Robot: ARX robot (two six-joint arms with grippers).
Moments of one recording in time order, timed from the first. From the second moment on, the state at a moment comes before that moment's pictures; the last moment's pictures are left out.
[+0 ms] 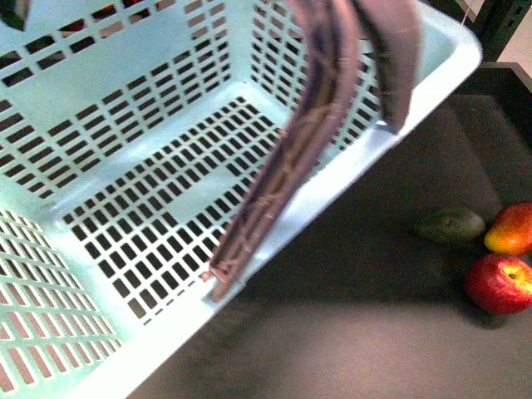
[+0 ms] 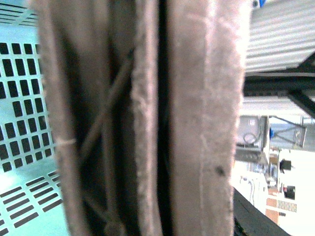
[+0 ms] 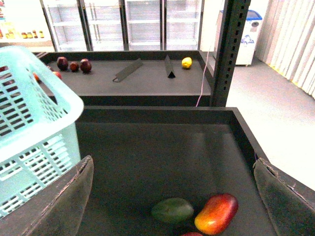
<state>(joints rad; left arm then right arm) -0.49 1.45 0.98 0.05 0.02 -1.23 0.00 0.01 0.02 0.00 0.00 -0.01</state>
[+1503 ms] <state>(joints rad) -0.66 1.46 1.03 -0.02 0.01 -1.20 -0.36 1.80 0.34 0.63 -0.04 -0.18</state>
